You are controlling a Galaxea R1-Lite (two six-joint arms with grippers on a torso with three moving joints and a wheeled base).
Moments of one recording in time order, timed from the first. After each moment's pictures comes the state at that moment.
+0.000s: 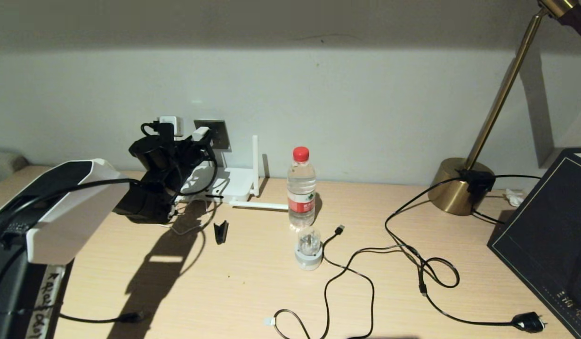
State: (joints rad) left arm -0.09 2.43 -1.58 -1.18 -0.09 -0.01; right arm -0.01 0.00 0.00 -0.01 0.01 -0.01
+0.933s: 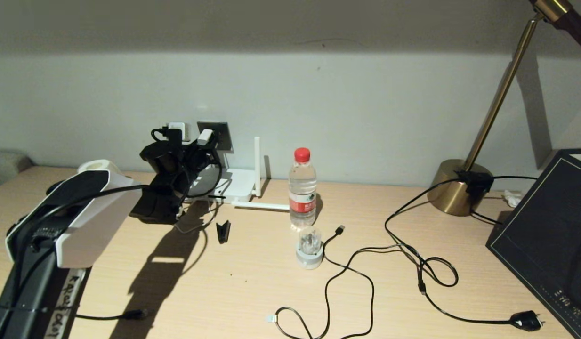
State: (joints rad) left arm -0.09 2.55 -1.72 -1.15 -0.09 -0.01; right arm -0.01 0.00 0.00 -0.01 0.01 -0.01
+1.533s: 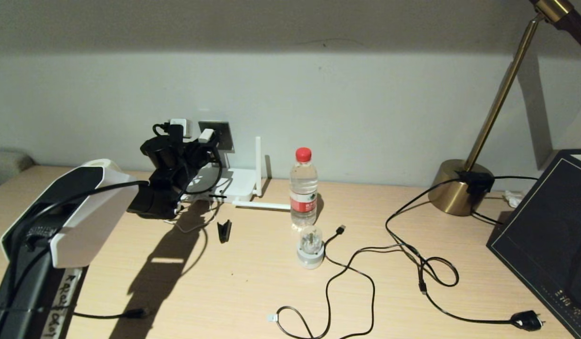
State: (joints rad) left arm -0.09 2.52 -1.76 -1.06 -0.09 -0.01; right arm -0.01 0.00 0.00 -0.01 0.01 -0.01
